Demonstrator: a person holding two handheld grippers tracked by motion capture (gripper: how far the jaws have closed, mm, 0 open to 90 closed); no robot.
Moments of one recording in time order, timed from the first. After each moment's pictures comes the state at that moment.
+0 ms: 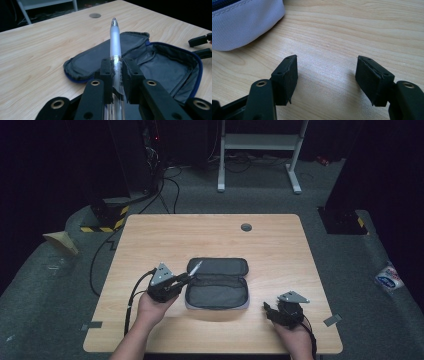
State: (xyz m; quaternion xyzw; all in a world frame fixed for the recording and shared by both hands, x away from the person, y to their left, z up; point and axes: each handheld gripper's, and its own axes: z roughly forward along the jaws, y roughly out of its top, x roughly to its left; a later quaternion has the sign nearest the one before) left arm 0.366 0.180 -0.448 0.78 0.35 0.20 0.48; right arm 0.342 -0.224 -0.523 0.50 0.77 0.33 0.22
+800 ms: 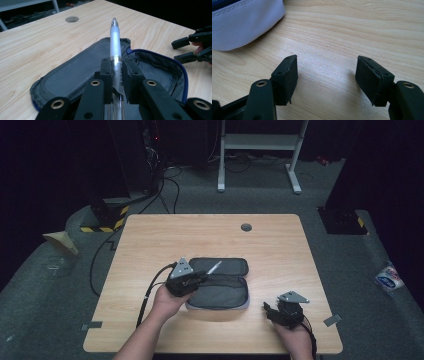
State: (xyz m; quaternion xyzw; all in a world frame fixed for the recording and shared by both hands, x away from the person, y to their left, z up) left arm 0.389 0.135 -0.446 0.80 0.31 0.16 0.48; right arm 0.342 -0.224 -0.523 0.50 0.77 0.33 0.22
